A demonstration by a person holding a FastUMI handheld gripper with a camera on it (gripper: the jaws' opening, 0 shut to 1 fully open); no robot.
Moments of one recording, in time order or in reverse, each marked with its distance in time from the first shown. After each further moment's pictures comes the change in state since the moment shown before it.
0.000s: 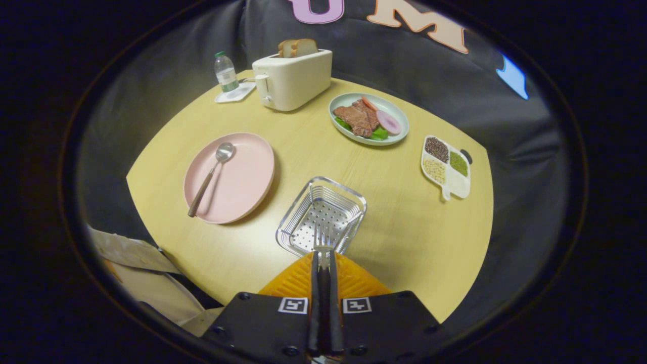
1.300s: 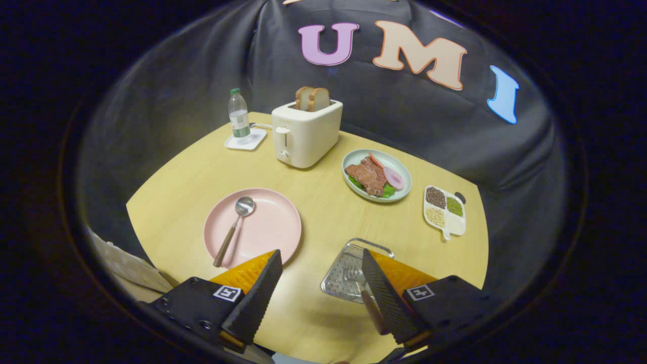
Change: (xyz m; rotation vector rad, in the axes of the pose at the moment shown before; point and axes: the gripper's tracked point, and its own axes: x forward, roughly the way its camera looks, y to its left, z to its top) arm -0.023 0.067 0.077 0.077 -0.353 -0.054
